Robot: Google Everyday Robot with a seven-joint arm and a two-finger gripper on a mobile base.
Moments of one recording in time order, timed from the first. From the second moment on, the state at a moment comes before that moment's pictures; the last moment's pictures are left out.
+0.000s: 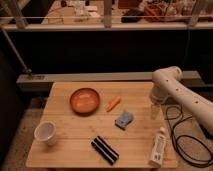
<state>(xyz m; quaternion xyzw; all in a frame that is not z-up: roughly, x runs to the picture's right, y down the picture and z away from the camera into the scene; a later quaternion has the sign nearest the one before) 0.297 0.115 0.824 -0.33 0.02 0.09 0.94</state>
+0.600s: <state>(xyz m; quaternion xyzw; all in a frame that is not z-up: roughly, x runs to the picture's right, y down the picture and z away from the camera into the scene) 0.301 0.154 0.795 -0.34 0.00 0.08 0.94</state>
